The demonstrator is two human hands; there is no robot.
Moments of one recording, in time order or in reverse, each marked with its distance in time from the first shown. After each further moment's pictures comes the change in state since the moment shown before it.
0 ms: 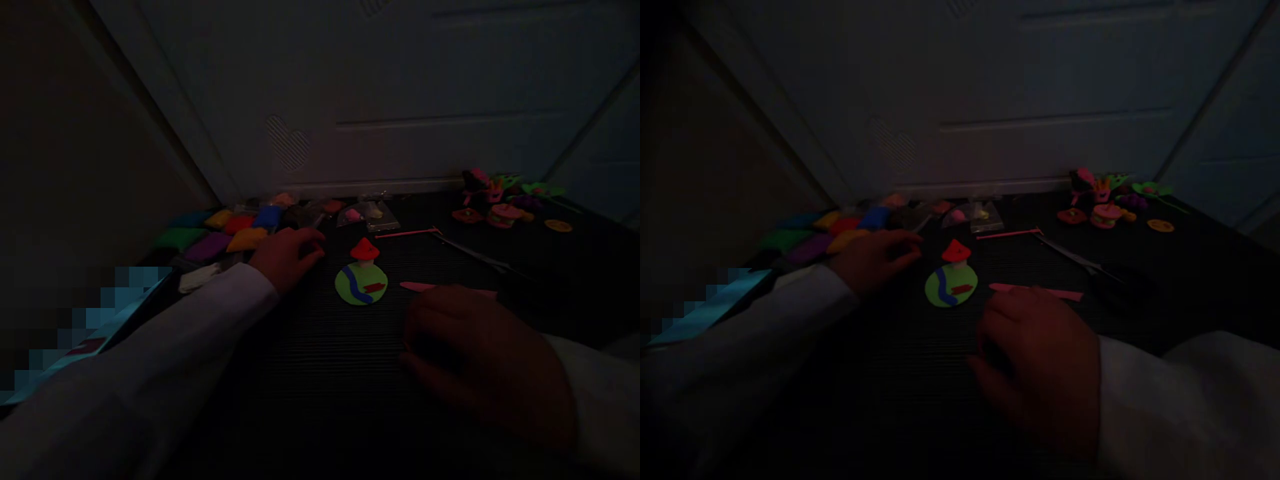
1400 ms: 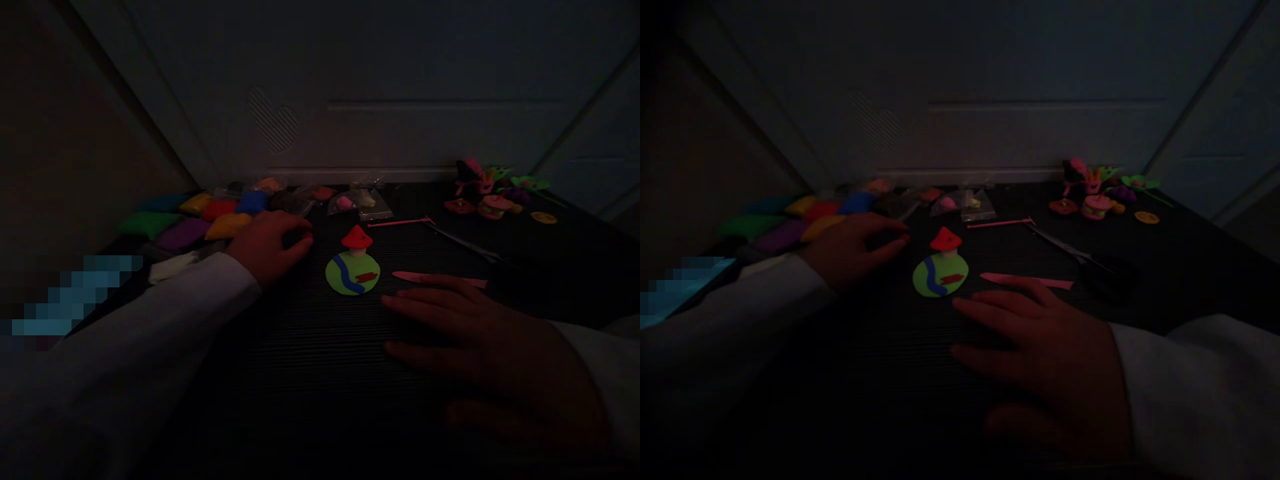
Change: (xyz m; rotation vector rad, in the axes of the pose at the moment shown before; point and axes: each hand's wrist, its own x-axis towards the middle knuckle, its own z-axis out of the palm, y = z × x) left_hand -0.003 -0.004 0.001 0.061 0.069 0.045; right_hand -0.019 0.017 -0.013 -0.203 -0.111 -0.384
